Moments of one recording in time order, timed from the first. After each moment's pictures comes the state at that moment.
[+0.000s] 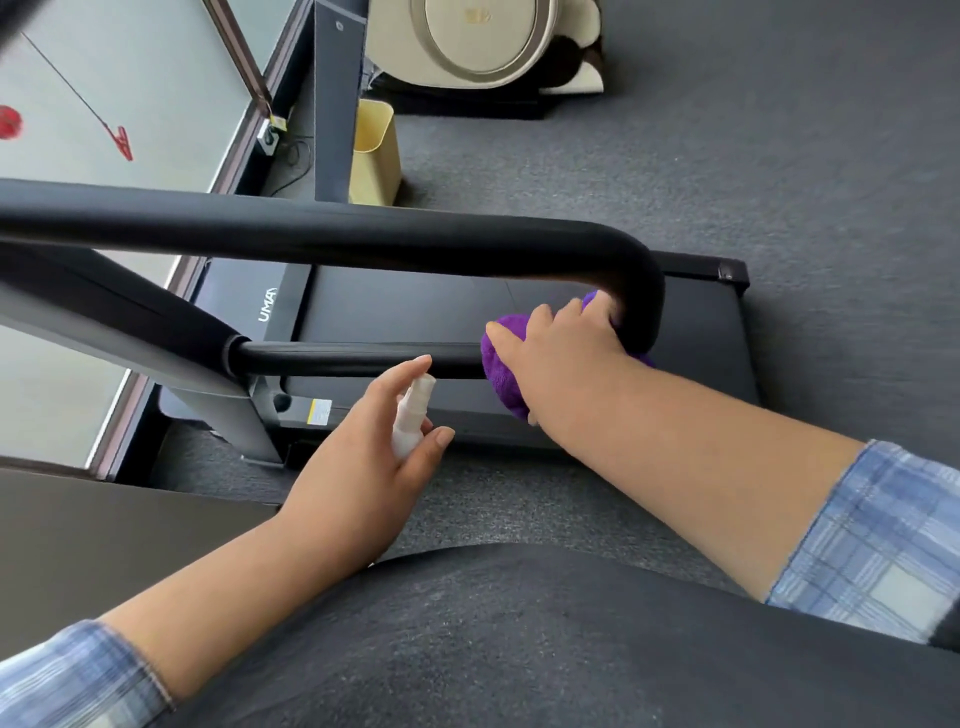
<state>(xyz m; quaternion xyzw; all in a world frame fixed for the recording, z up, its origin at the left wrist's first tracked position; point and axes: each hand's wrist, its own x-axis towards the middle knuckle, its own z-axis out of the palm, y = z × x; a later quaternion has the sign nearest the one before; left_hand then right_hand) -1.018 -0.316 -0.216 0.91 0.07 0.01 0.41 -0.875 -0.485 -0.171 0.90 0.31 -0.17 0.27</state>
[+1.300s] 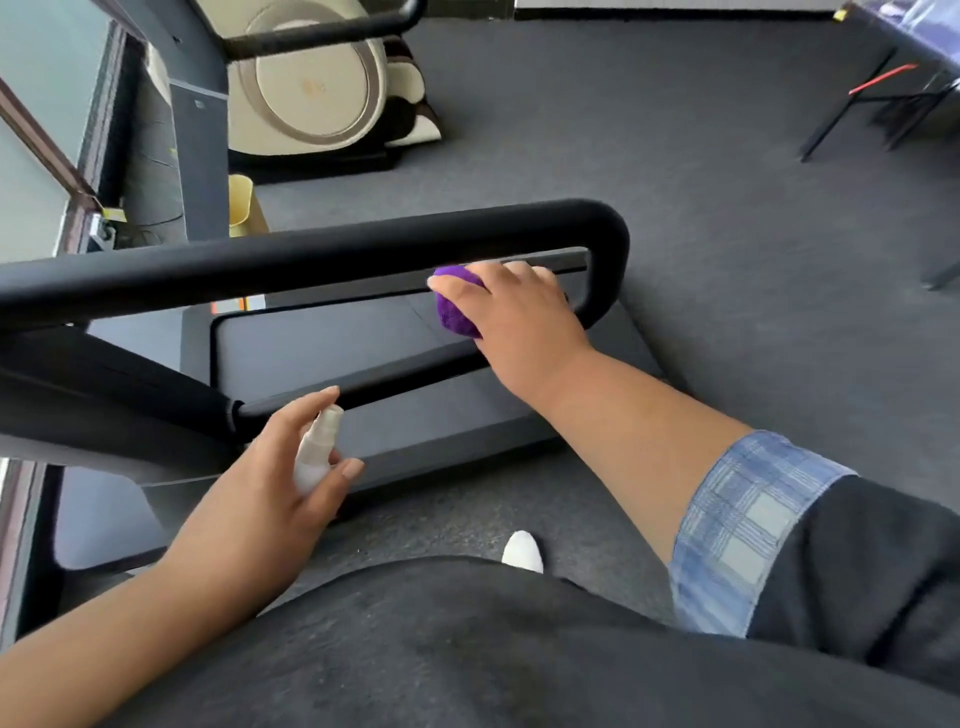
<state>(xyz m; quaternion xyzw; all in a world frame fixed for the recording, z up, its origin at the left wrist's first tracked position) -1.037 -0.170 -0.198 0.92 -0.07 -0.04 0.39 -0.915 -0.433 -0.178 0.98 0.18 0.11 0.03</state>
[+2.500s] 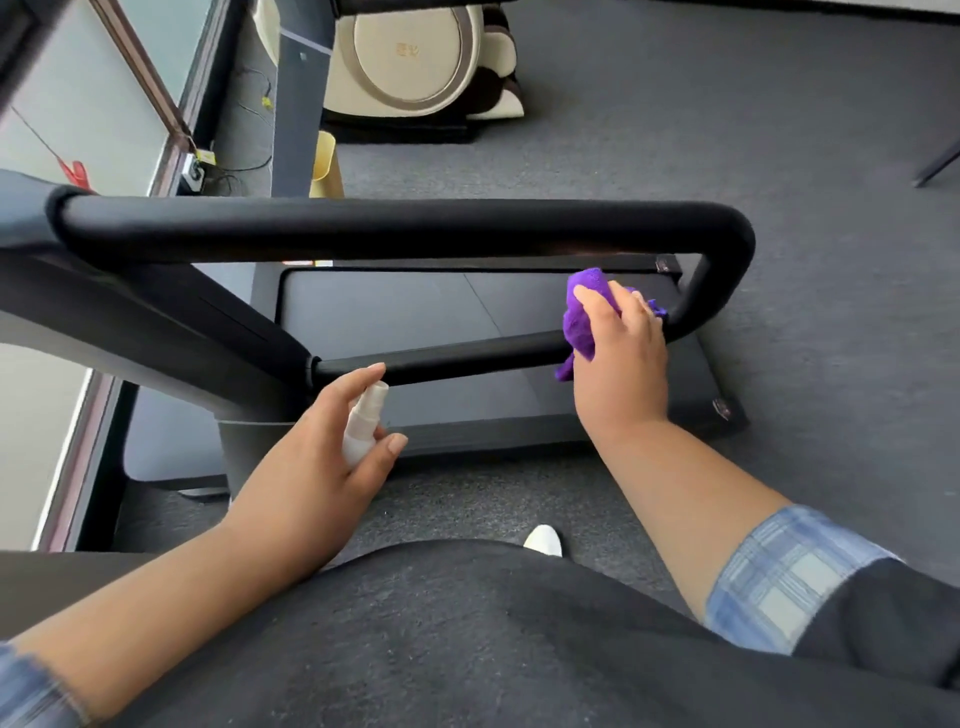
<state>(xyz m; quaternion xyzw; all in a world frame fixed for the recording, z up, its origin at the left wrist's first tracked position) -1.042 -0.154 -0.213 0.92 0.00 -0.03 0.40 -0.932 -0.439 -0.240 0.97 0.02 0.19 -0.17</state>
